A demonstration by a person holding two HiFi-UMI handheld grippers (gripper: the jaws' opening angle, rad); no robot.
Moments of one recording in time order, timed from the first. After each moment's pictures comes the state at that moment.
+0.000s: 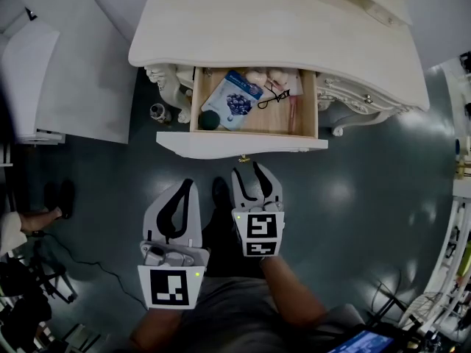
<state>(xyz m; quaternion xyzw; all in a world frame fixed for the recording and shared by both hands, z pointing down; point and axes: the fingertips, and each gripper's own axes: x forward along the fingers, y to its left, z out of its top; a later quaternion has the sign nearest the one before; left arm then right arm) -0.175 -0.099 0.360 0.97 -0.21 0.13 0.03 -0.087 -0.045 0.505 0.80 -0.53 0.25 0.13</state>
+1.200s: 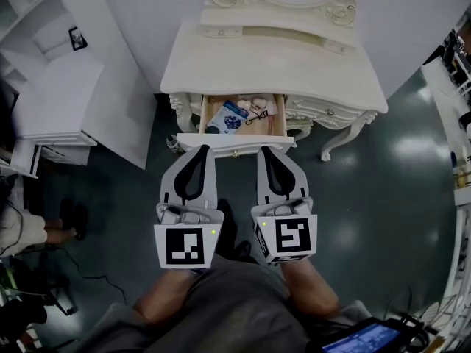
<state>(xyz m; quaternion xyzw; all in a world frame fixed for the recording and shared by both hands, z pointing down) -0.191 -0.010 0.177 0.97 -0.22 0.01 -0.06 -0.115 0.053 0.200 0.83 -0.56 -0.01 0.04</state>
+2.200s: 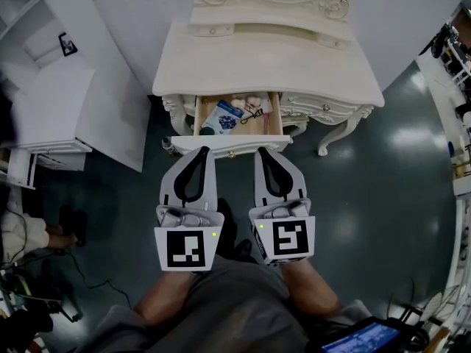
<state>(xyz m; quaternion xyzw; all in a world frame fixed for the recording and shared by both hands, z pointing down) -0.177 -0.011 0.182 0.98 -0.20 0.02 -0.06 -0.109 0.050 0.204 0.83 -0.55 -0.01 0.04</state>
